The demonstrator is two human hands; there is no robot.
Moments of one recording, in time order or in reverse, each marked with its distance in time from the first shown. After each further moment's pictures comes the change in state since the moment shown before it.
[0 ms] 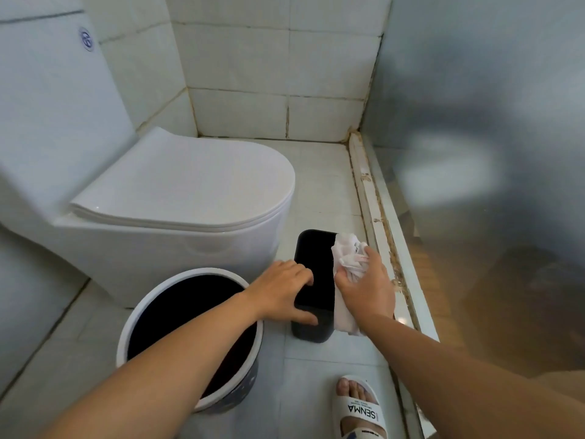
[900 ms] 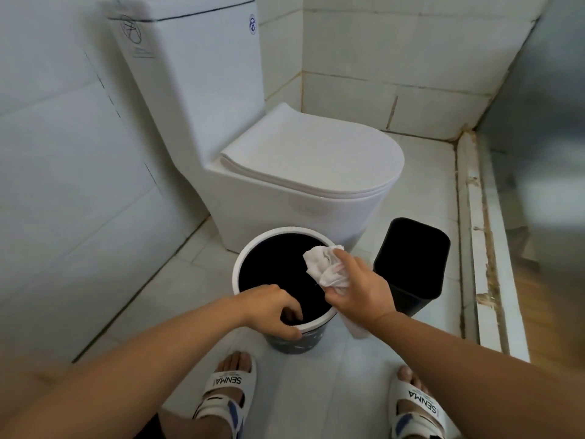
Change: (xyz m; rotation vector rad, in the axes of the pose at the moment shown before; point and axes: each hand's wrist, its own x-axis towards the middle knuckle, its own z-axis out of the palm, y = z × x) left_hand -0.221 -0.018 -0.006 -0.277 -0.279 -0.367; right_hand -0.097 -0.063 0.084 -0.254 -0.488 -0.639
